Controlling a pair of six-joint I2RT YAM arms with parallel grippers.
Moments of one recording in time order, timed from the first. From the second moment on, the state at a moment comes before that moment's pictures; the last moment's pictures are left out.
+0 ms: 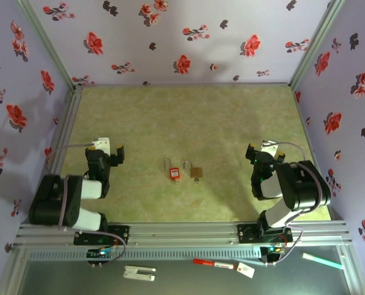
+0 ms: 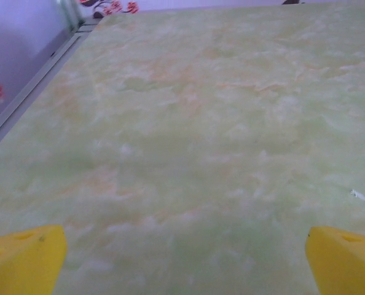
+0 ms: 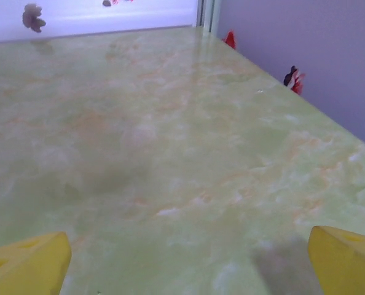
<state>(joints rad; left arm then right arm) -0.08 1.49 0.22 0.91 -0.17 0.04 0.13 1.59 0.16 1.09 0.48 0.11</state>
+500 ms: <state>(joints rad) 0.02 1.54 0.40 0.80 -0.07 0.01 0.03 1.56 0.37 0.85 0.35 0.15</state>
